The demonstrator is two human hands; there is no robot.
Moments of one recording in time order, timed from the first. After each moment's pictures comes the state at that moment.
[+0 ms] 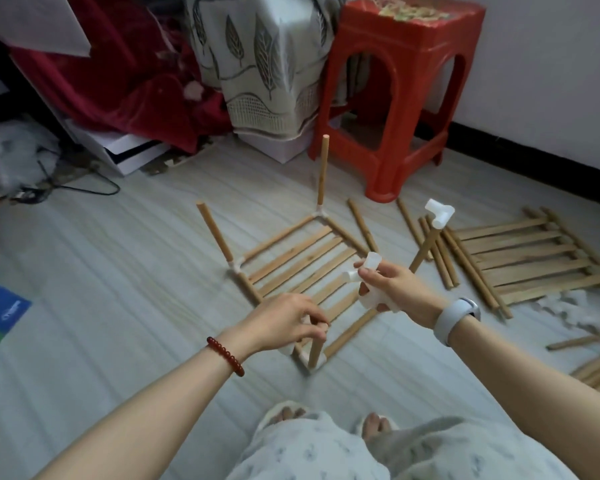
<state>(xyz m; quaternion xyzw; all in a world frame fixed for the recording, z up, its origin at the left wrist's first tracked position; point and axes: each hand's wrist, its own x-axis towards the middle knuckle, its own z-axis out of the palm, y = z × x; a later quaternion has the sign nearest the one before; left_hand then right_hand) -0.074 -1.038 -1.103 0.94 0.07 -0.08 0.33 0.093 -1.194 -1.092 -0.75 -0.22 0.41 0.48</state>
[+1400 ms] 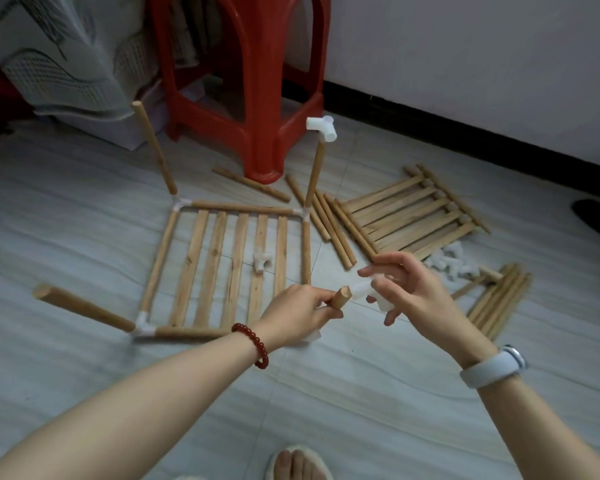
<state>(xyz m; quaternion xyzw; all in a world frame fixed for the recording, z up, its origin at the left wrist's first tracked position) 0.134 -1.151 -1.176 0.90 0.01 -0.11 0.42 0.182 -1.333 -1.101 -0.76 -0.15 0.22 0.59</state>
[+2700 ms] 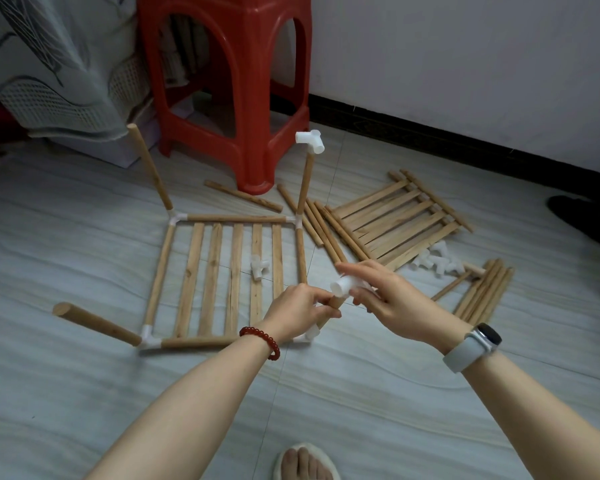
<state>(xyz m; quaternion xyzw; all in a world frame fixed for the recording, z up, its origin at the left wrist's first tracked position) 0.141 -1.153 -1.176 0.86 0.04 -0.14 0.48 0.178 -1.324 -1.086 -0.87 -0.34 0.20 0.29</state>
